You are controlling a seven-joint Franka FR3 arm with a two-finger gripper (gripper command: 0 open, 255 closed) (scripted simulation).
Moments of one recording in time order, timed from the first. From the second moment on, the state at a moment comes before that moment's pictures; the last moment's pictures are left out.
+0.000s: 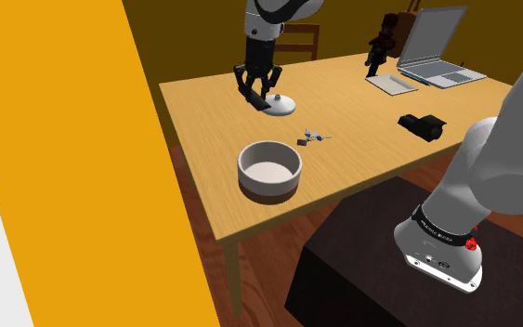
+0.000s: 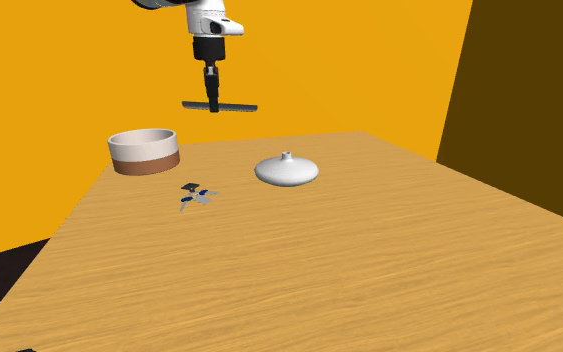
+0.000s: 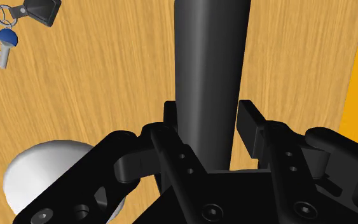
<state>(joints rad) 0.22 0.06 -0.04 -1.91 0.08 2.01 0.60</state>
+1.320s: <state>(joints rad) 0.38 0.27 0.07 -1.73 0.04 2.06 0.87</state>
